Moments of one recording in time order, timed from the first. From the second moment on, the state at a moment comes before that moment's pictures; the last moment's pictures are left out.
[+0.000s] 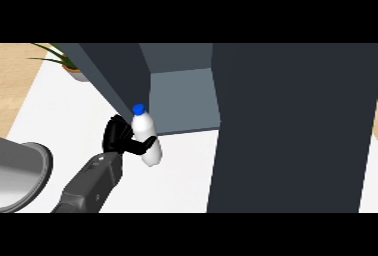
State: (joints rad) left arm -0.68 0.10 0.00 -0.17 0.39 0.08 -0.82; right arm 0.20 -0.31 -0.31 -2.30 -0.52 0.21 0.21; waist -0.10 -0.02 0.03
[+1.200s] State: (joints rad) left arm -0.73 0.09 0.07 -0.06 0.50 0.23 -0.88; right arm 0.16 -0.38 -0.41 -2.20 -0.67 0.30 0.19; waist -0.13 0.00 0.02
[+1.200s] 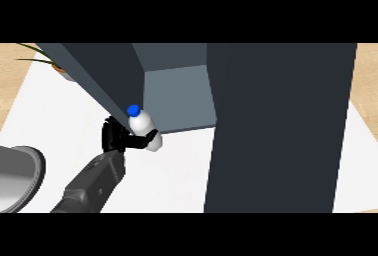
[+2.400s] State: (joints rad) left arm -0.76 0.11 0.07 0.00 0.50 0.35 -0.86; right arm 0.13 -0.40 -0.43 -2.14 -0.71 0.35 0.17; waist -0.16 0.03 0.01
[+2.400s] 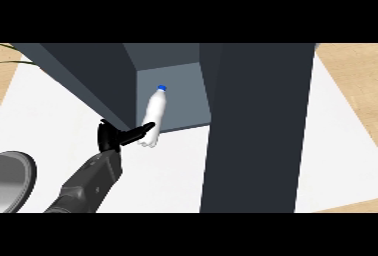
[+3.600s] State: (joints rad) left arm -0.73 0.11 0.01 0.00 0.45 0.31 -0.81; right arm 0.12 -0.43 -0.42 -2.14 -0.70 0.39 0.18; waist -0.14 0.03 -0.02
